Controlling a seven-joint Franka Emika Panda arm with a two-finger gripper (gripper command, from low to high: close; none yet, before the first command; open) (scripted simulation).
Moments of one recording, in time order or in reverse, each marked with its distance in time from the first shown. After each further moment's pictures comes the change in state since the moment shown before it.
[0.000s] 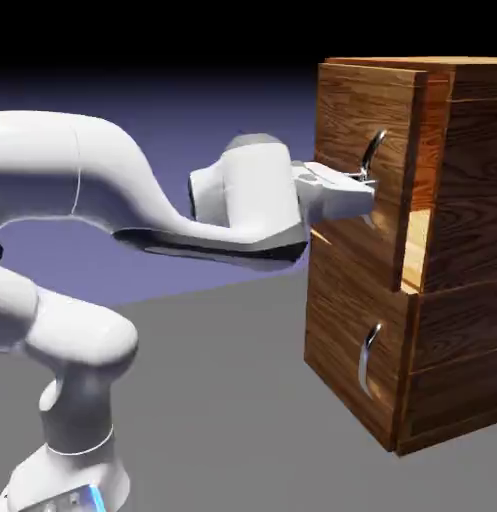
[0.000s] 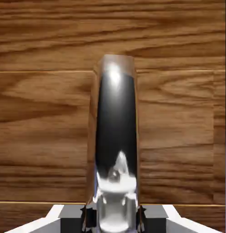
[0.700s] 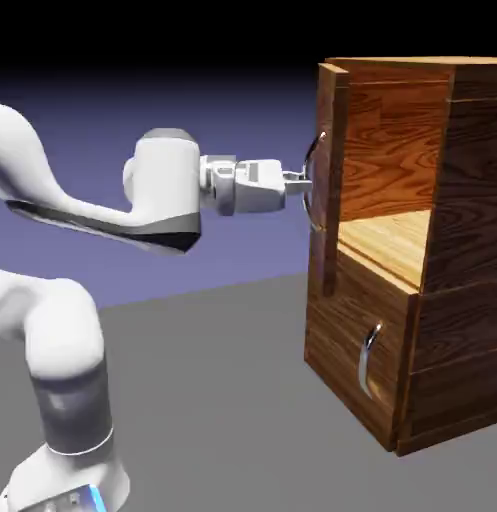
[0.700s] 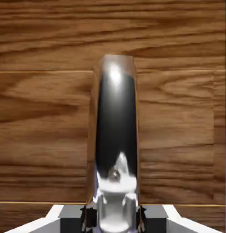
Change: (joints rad) arm -0.630 -0.174 0.697 -0.262 0.640 -0.073 -0.110
